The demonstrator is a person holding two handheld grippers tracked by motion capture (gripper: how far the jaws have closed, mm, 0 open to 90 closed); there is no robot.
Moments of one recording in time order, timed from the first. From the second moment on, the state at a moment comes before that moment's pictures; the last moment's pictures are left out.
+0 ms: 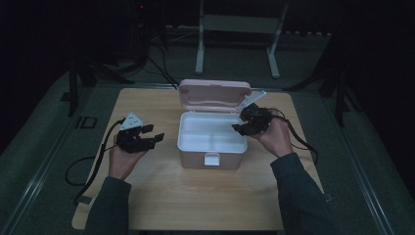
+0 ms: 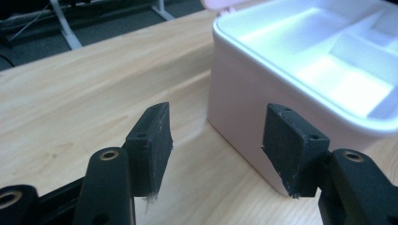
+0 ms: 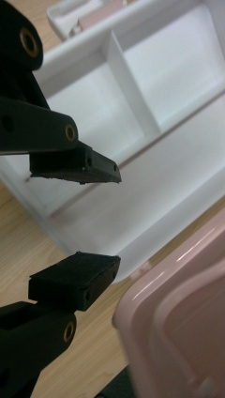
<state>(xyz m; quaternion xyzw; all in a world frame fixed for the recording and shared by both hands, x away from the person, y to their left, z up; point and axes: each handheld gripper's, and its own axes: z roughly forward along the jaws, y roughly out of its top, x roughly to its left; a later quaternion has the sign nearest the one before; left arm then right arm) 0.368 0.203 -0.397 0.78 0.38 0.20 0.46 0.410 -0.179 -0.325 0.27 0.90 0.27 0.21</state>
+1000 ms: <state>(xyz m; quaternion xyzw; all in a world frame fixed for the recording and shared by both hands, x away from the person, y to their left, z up) 0.446 0.183 -0.346 0.76 0.39 0.18 0.48 0.464 -0.250 -0.327 0.40 0.81 0.38 0.20</state>
